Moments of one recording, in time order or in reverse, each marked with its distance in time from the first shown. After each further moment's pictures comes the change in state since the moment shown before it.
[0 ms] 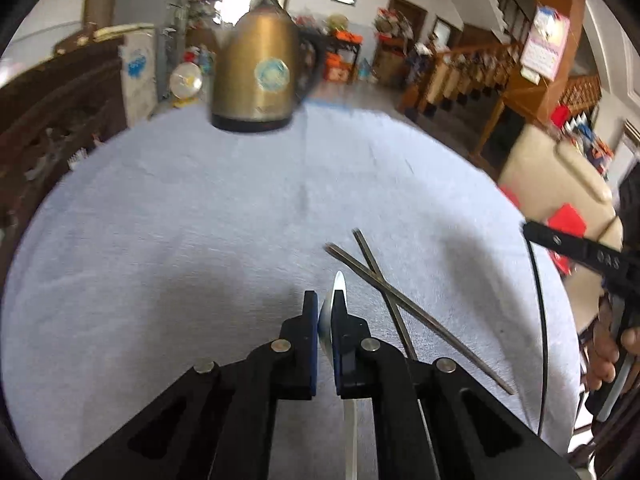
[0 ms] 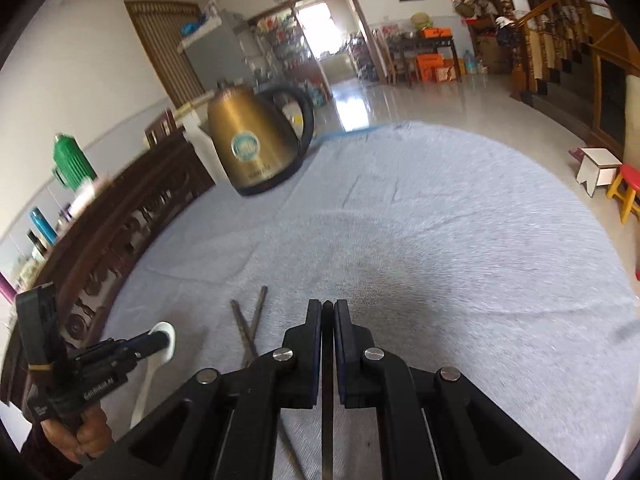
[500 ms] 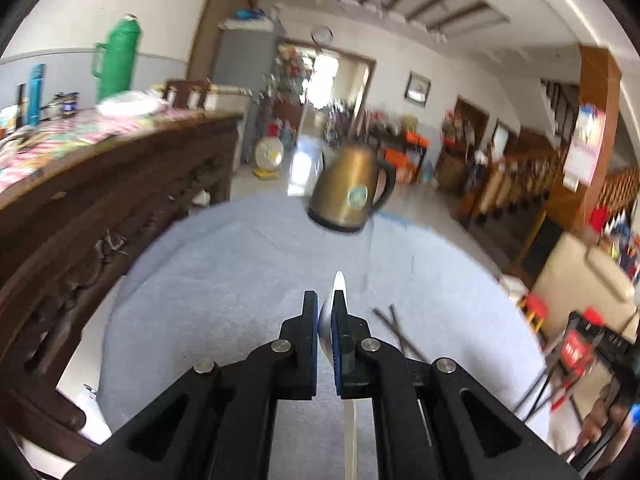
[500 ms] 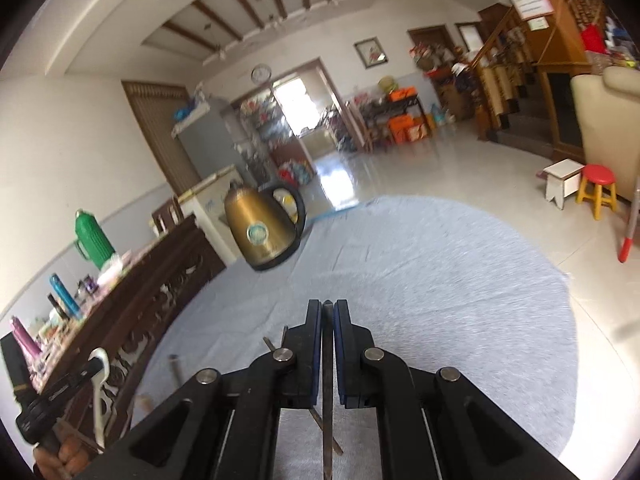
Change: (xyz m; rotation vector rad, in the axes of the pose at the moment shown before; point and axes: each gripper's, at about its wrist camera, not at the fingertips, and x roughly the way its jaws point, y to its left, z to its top) left arm -0.189 0.008 -0.053 -0.222 -0.381 0.171; right arm -0.147 0.002 -0.040 0.118 -0.297 -0.021
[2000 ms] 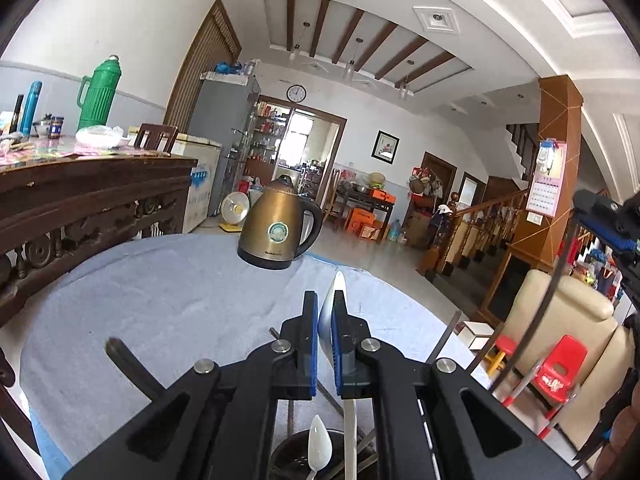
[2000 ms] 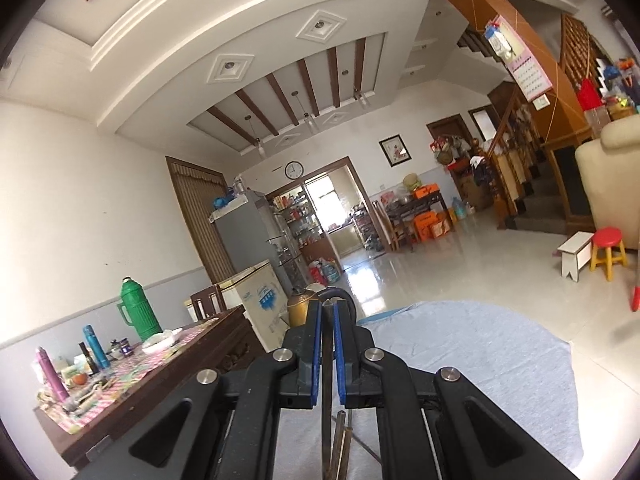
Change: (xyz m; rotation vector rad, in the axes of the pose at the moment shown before) left arm -0.005 -0.121 -0.072 0.020 -0.223 -0.096; right arm -0.108 0.088 0.010 -0.040 -0.372 0.097
